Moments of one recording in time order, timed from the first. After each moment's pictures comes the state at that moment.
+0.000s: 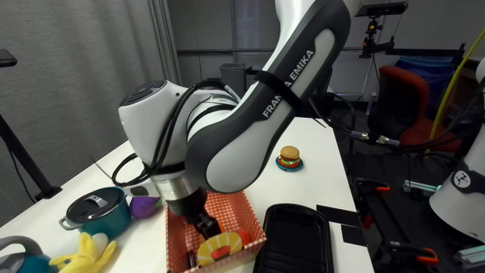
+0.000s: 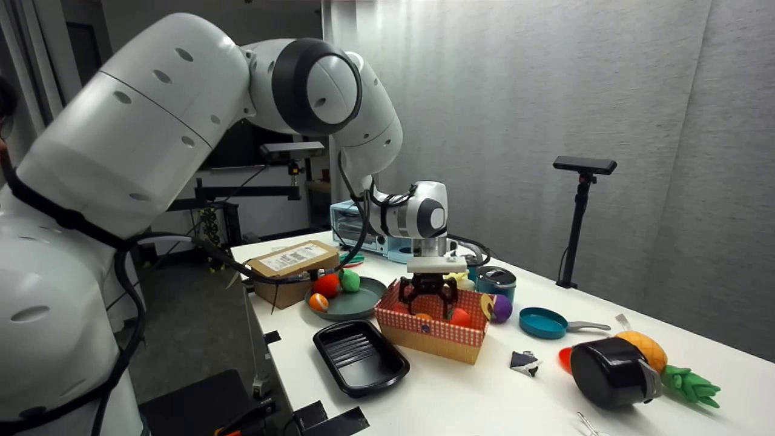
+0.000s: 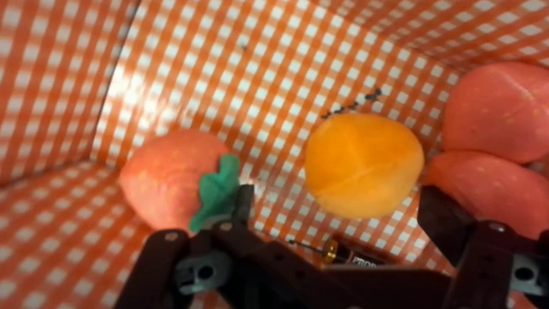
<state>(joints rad) 0.03 0.71 0.21 -1.71 -0.29 2.30 -0.51</state>
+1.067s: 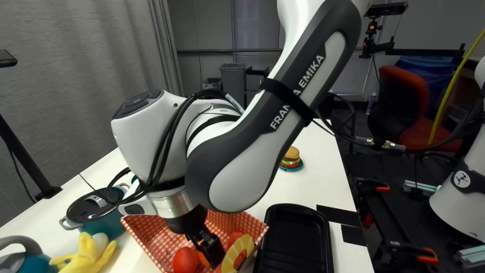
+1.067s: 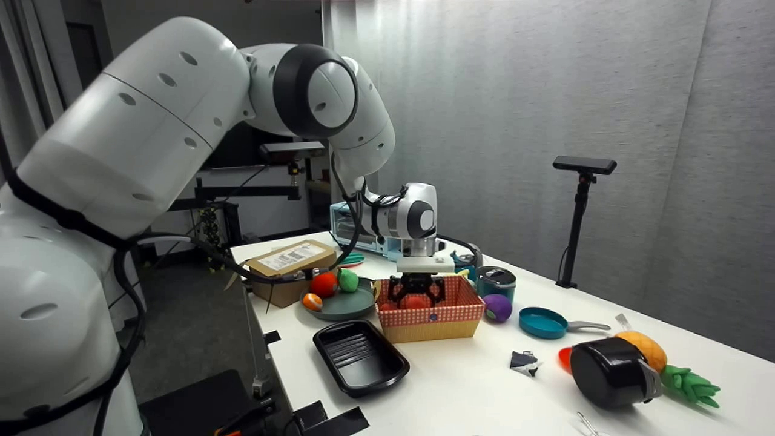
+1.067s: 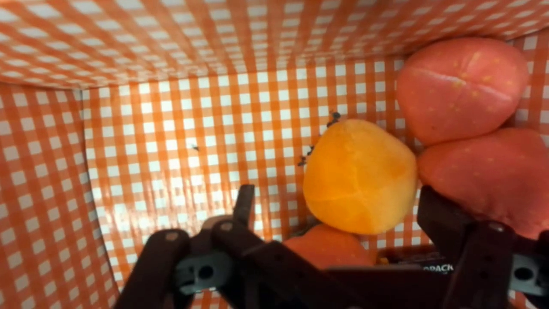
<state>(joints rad) 0.06 0.72 0.22 -1.72 -0.27 2.32 -0.52</state>
